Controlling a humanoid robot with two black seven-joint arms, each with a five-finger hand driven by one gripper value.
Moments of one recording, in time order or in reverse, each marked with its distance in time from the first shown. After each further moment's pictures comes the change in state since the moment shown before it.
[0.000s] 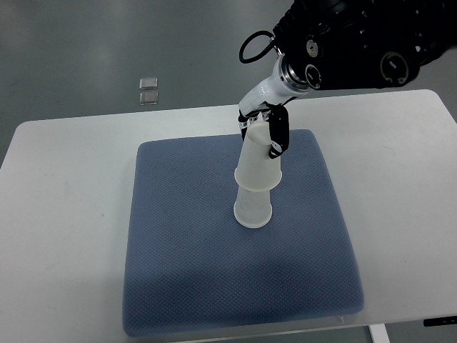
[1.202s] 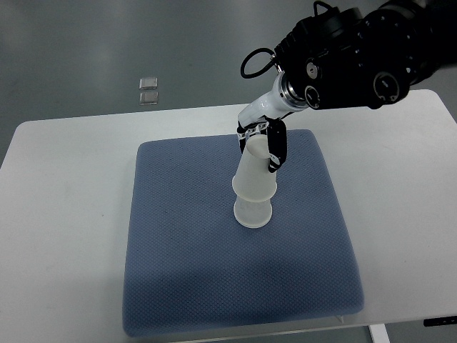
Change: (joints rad) left arm 0.000 0.000 -0.002 0.000 0.000 0.000 0.000; right arm -0.058 0.002 0.007 0.019 0.007 -0.075 0.001
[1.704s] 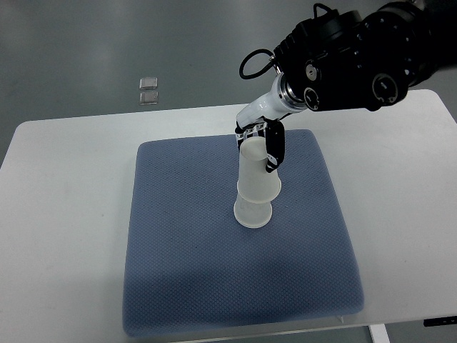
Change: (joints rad) left arm 0.000 0.000 0.001 0.000 0.000 0.001 0.000; right arm -0.006 0.000 0.004 0.000 0.002 -0.011 0.003
